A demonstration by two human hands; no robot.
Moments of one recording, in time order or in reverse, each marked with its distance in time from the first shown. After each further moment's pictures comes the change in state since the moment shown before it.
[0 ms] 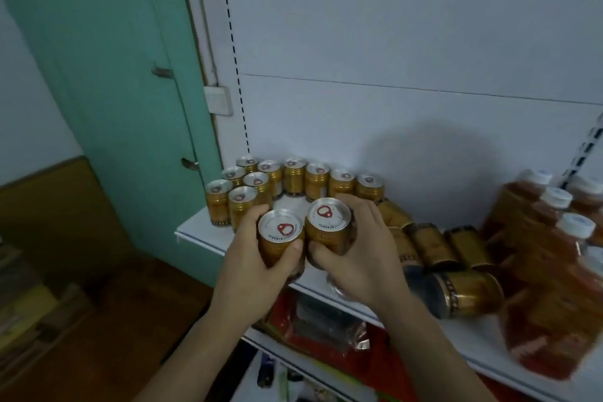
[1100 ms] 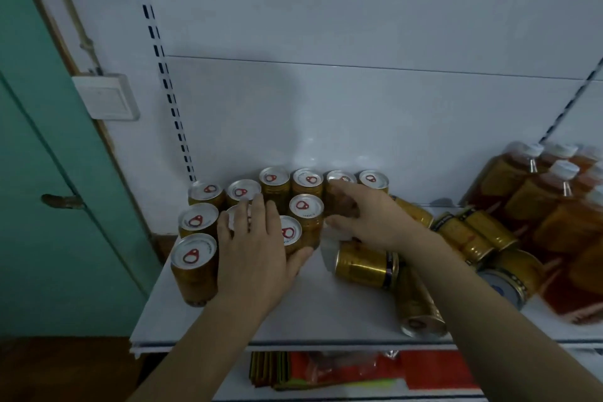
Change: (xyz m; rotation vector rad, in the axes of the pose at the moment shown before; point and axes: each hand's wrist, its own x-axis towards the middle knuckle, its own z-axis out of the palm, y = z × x) left_hand 0.183 -0.114 0.005 0.785 -0.468 0.360; right_hand 0.138 0.043 0.055 -0.430 -0.215 0.318
